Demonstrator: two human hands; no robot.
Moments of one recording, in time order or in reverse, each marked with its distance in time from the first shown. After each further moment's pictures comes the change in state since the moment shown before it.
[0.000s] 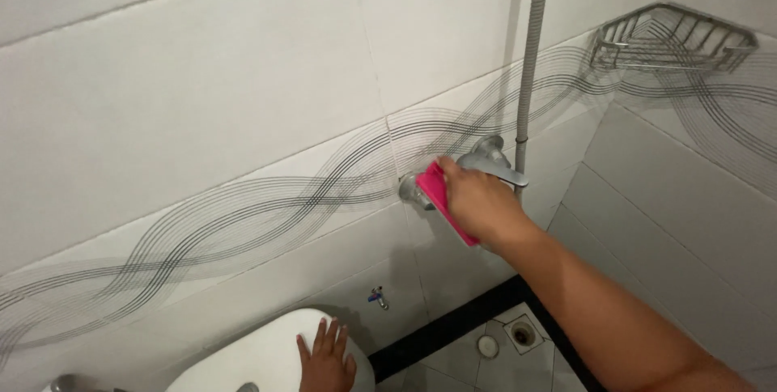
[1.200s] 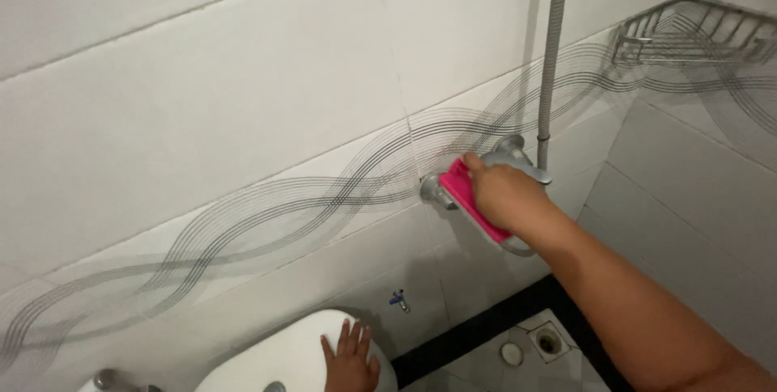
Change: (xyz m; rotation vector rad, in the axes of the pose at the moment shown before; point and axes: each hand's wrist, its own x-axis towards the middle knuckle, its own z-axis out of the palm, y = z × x) left_hand -0.003 -0.003 0.015 -0.061 0.387 0.106; right_hand 0.020 0.011 0.005 -0.138 -0.066 0.059
